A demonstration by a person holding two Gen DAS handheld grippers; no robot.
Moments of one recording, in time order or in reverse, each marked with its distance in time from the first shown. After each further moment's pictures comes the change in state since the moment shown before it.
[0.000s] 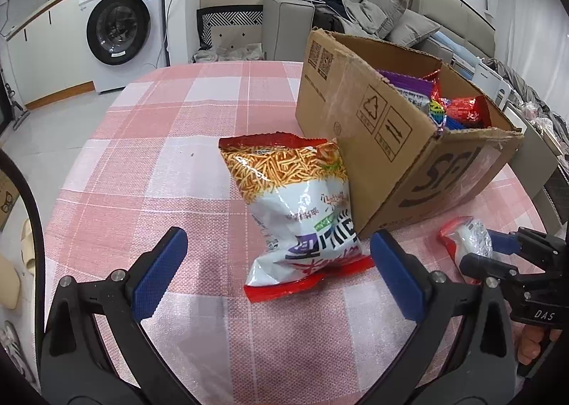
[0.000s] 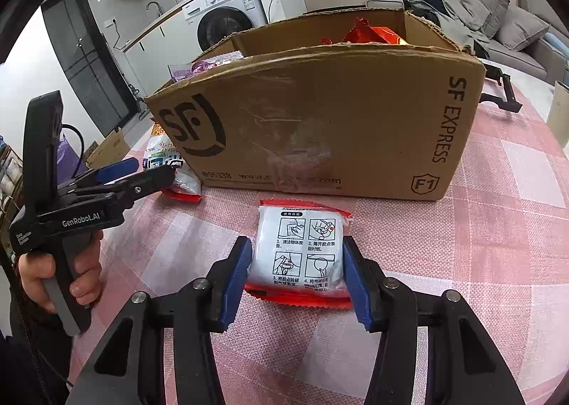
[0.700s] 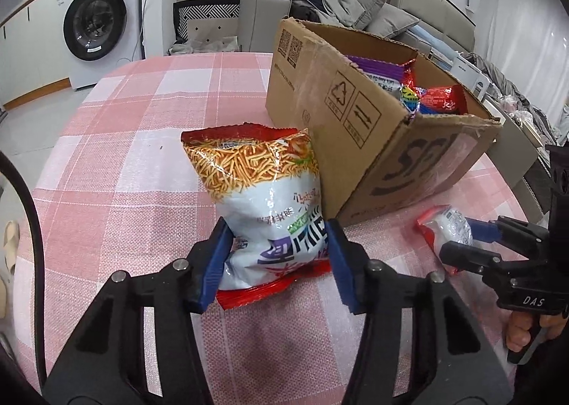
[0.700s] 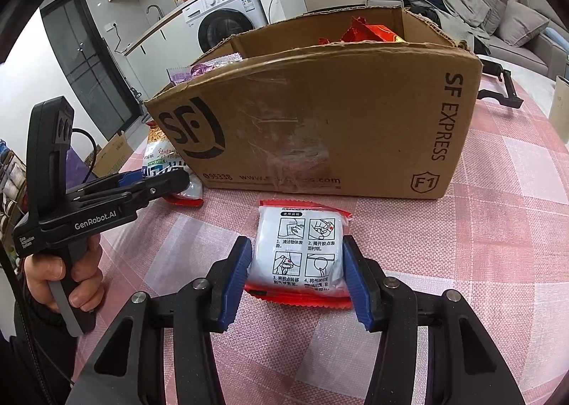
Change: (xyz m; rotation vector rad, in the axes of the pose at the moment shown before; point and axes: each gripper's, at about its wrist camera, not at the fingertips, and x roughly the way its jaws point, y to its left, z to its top) left arm 0.013 0.001 -0.002 0.028 0.023 -0.111; right arm 0.000 -0.003 -0.001 0.013 -0.002 0.018
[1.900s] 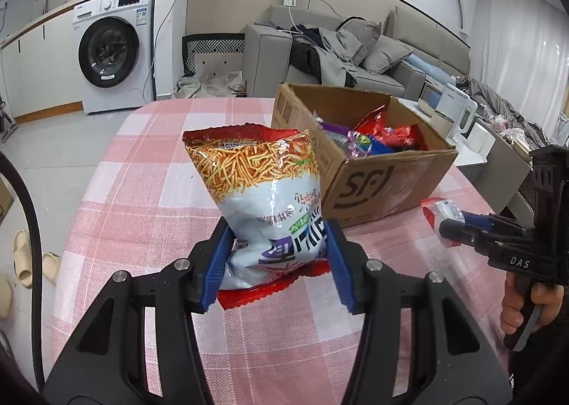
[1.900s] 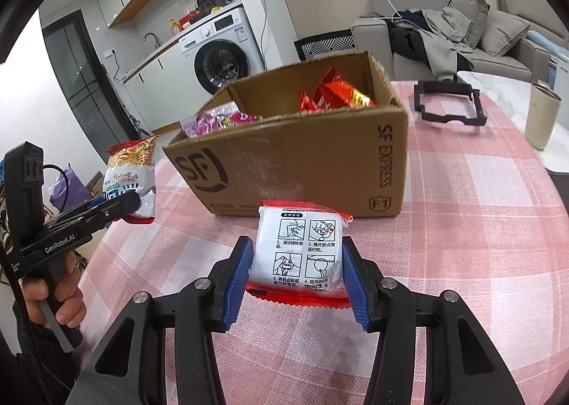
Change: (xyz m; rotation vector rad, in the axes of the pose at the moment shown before) left arm -0.106 -0.014 -0.022 0.003 -0.154 0.014; right arm -0.058 -0.012 -0.004 0.037 -0.124 -0.009
